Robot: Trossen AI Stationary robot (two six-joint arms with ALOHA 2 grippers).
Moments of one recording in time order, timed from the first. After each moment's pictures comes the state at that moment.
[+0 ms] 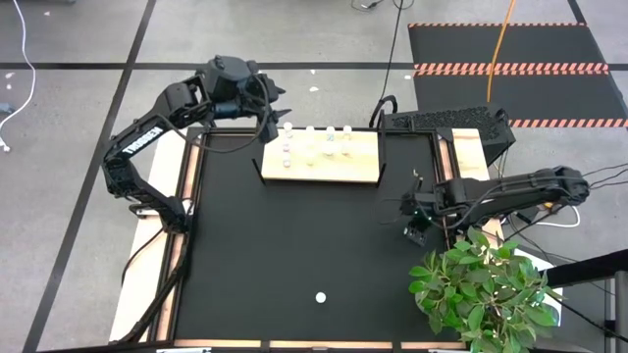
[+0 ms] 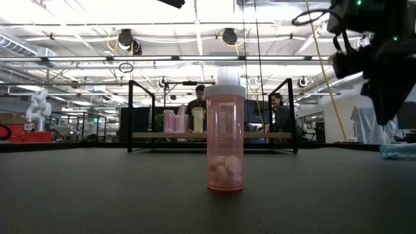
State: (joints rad) left arm 0.44 1.51 1.92 -0.91 -0.10 0.38; right arm 0.03 0.95 0.59 -0.97 -0.08 0.56
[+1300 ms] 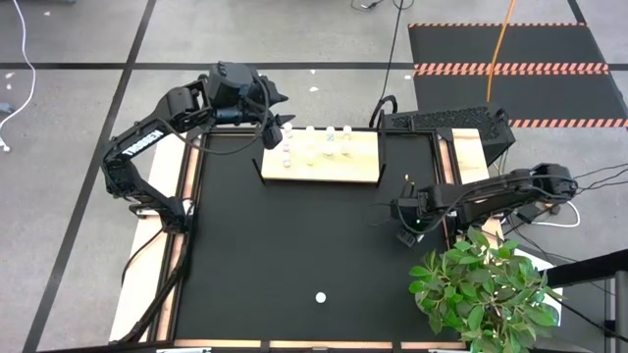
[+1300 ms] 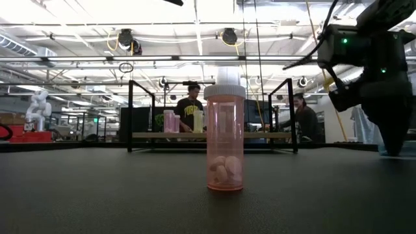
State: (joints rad) left arm 0.38 1.51 1.92 -0.91 -0.11 0.19; right arm -0.01 1.17 0.48 -0.80 -0.12 0.73
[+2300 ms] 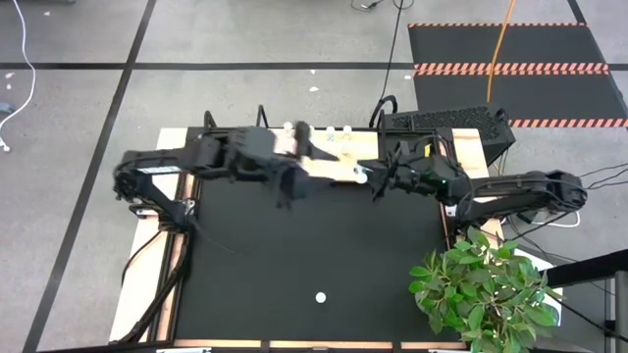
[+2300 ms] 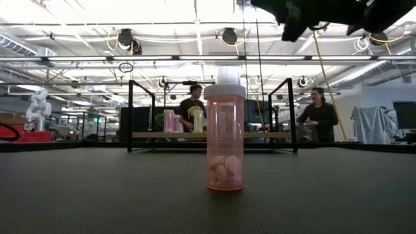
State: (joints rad) left arm -0.06 1.61 1.92 -0.59 -0.16 0.86; right arm -0.16 1.04 0.49 0.81 -0.02 2.00
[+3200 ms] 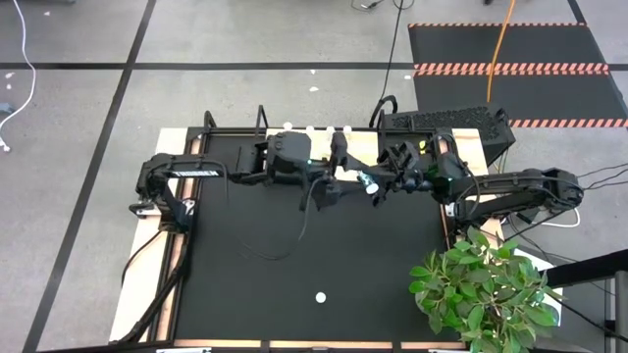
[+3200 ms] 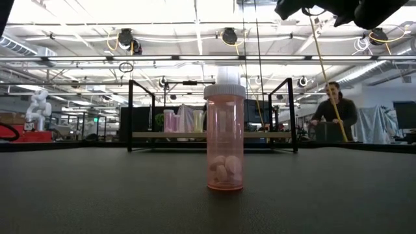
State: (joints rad) left arm -0.02 1.79 1.92 -0.33 0.00 1.06; right arm -0.16 1.10 0.56 1.00 -0.27 1.98
